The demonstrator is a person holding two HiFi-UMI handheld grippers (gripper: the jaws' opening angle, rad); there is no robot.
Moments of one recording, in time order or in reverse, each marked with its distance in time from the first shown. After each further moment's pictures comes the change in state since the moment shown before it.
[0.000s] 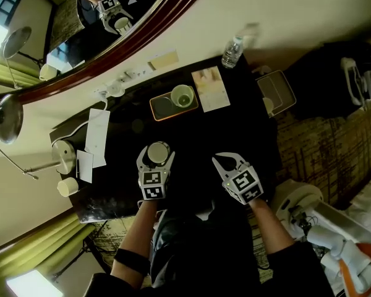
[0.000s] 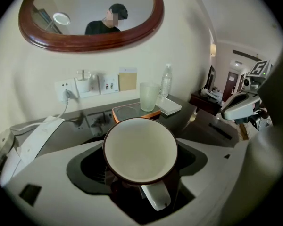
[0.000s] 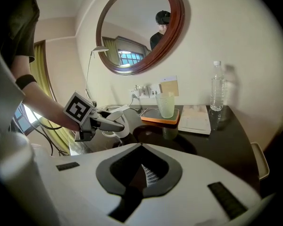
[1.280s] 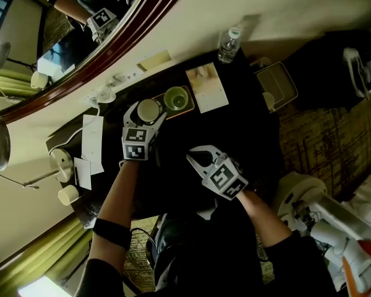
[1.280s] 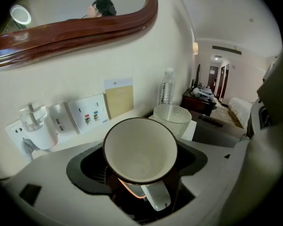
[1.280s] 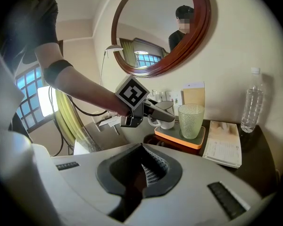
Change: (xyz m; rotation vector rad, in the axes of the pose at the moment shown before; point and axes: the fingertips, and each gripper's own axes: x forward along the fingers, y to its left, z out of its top) left arm 0.092 0.037 0.140 0.177 -0.065 -0.109; right arm 0.057 0.030 0.058 -0.144 -0.033 0.176
